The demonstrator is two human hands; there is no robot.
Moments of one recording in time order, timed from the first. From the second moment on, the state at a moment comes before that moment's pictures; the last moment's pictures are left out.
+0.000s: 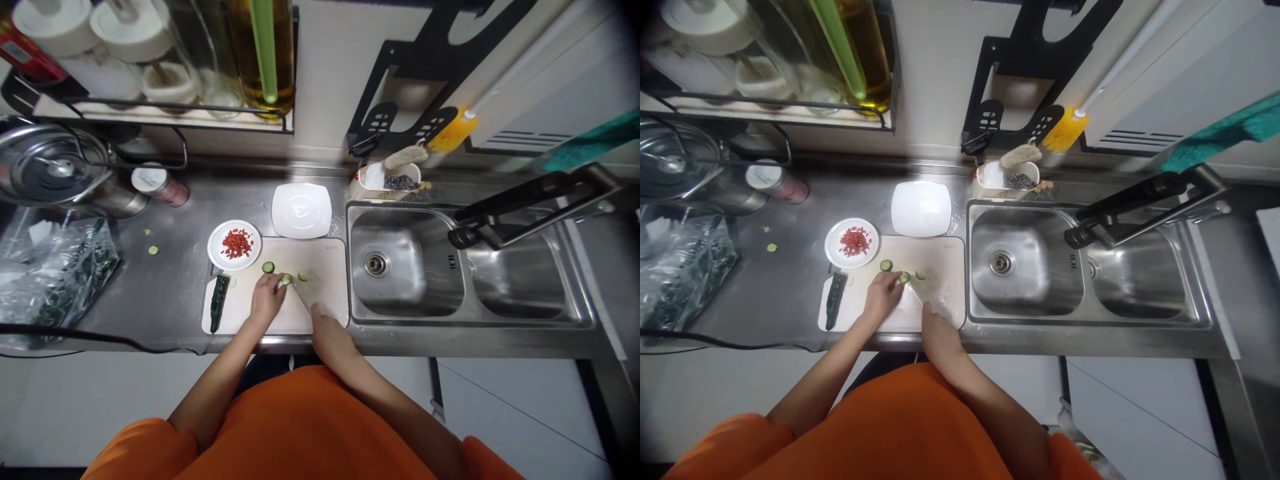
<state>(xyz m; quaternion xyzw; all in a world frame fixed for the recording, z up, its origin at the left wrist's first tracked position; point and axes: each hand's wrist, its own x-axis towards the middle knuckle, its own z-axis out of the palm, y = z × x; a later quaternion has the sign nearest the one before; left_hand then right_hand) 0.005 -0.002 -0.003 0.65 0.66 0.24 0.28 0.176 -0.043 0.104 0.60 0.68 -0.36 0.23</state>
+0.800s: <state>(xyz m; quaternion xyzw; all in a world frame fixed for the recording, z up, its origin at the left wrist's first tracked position) 0.004 -0.002 -0.006 0.65 0.66 0.26 0.25 0.161 -0.029 0.111 0.60 0.68 -0.36 0.24</state>
